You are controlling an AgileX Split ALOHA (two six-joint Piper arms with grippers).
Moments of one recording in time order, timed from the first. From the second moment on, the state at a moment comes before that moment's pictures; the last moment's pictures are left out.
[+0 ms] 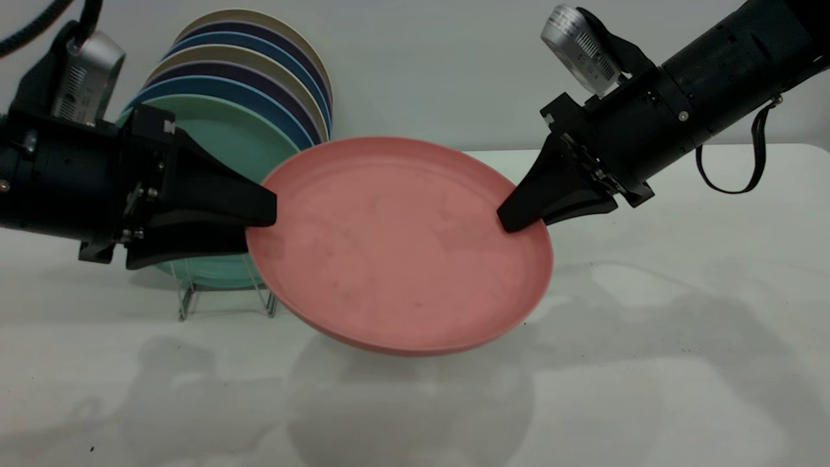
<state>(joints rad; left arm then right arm) -0.03 1.78 -0.62 -1.69 0.74 1.50 0.19 2.14 -1.27 1.19 0.93 -1.06</state>
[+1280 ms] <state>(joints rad) -0.03 1.89 -0.63 -1.76 0.90 1.54 0.23 2.14 -1.27 1.30 1.02 -1.15</state>
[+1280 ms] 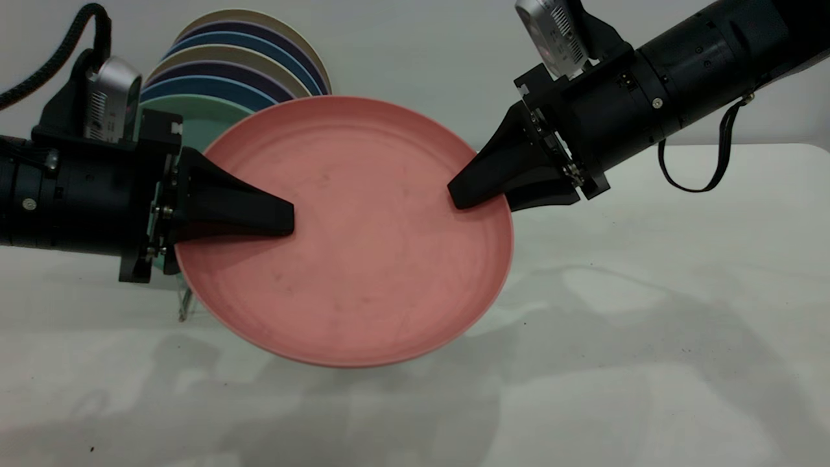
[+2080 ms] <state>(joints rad) -0.03 1.89 -0.63 -1.75 0.84 1.56 -0.05 2.14 -1.27 1.15 1.15 -1.05</state>
